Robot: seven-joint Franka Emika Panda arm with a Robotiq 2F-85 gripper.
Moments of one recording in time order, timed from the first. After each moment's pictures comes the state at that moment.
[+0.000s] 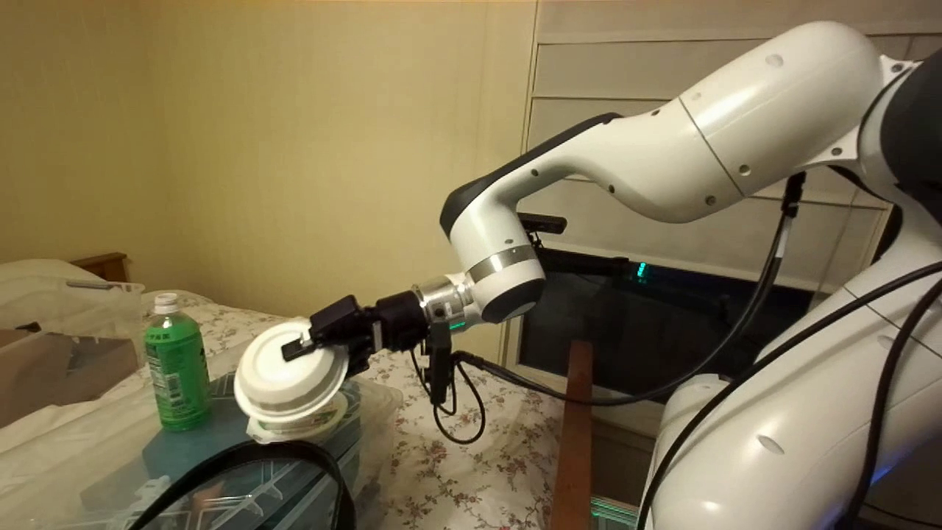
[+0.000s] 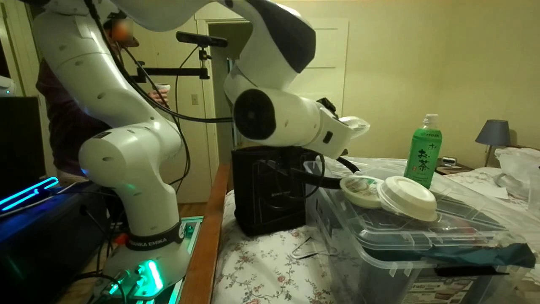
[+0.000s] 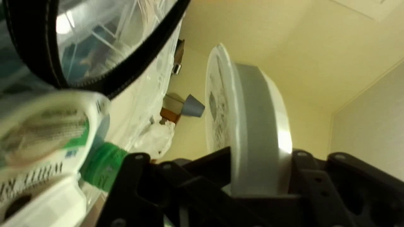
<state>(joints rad) -0.23 -0.47 -0.12 -2.76 1.64 2.07 -1.10</state>
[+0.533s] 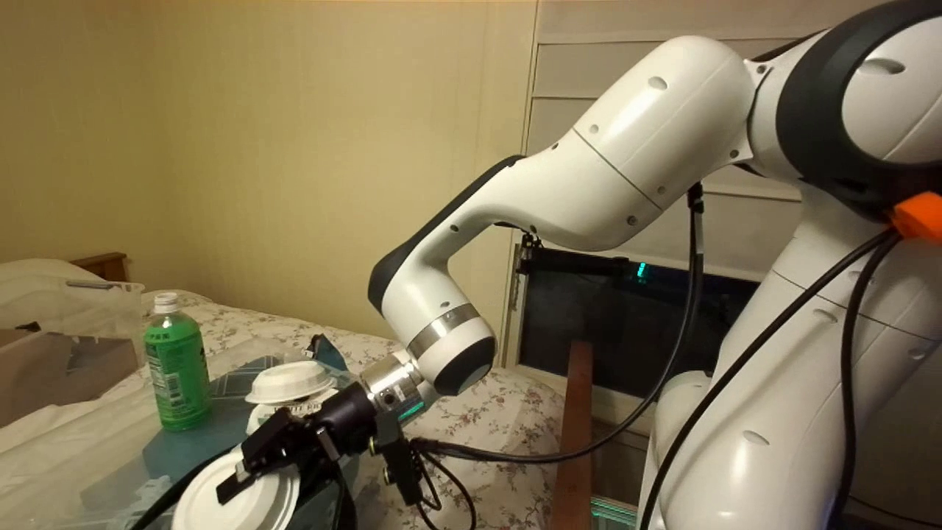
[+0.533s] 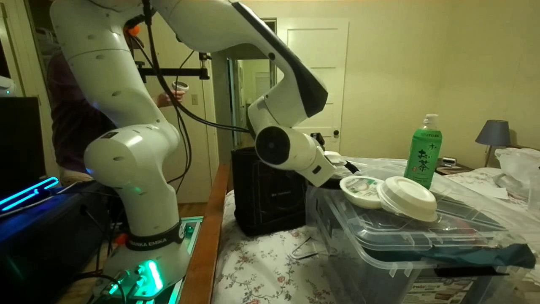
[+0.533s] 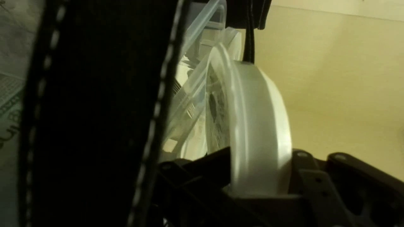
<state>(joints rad) -0.10 -0.25 0.04 -2.76 1.84 2.19 -1.06</state>
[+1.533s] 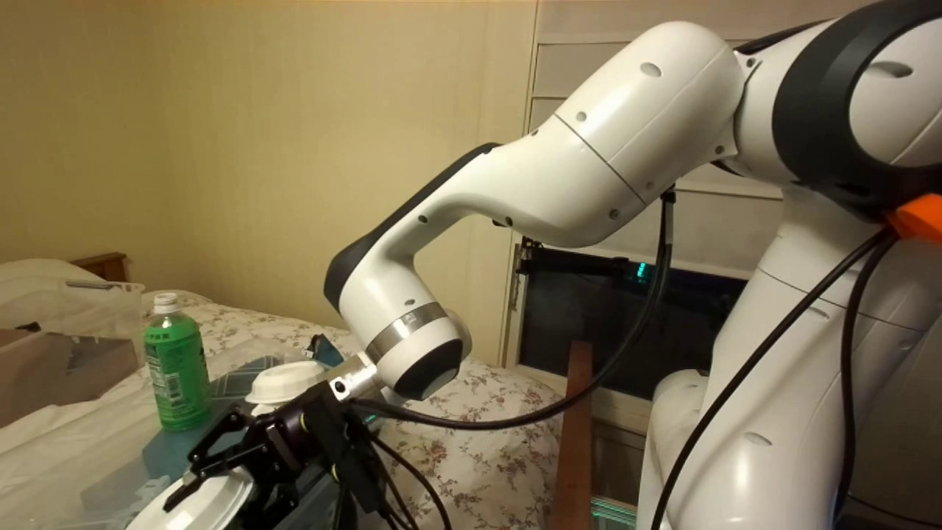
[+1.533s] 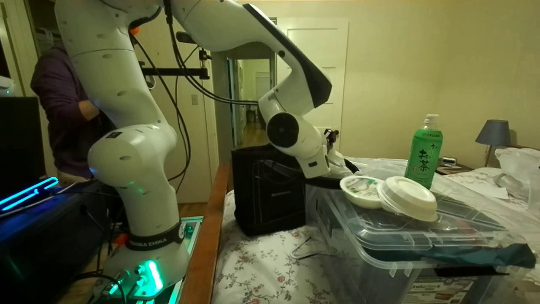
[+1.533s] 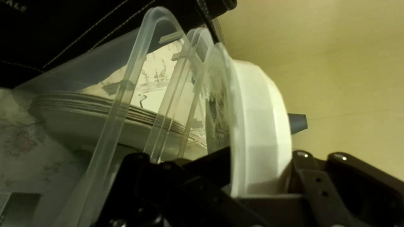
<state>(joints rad) -0.02 -0.21 0.10 -2.66 1.92 2.33 -0.54</state>
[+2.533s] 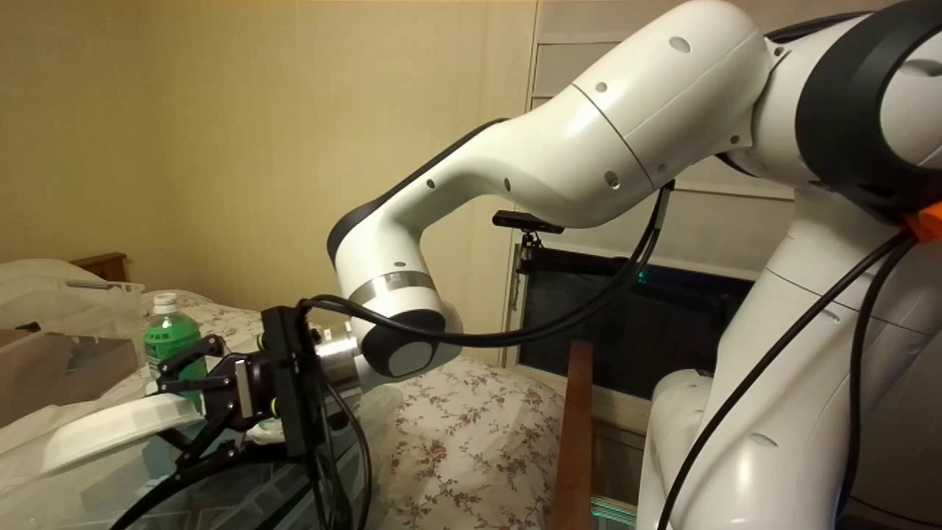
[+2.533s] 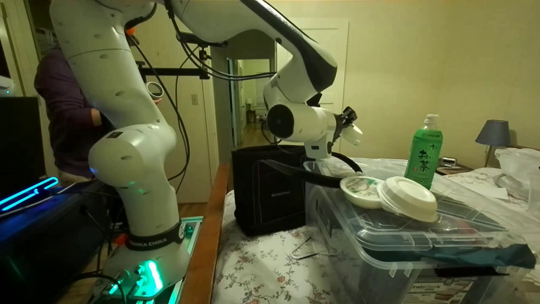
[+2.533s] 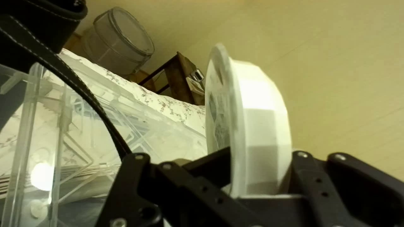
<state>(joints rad) 0.00 -0.24 0.11 -2.58 2.23 2.34 -0.33</state>
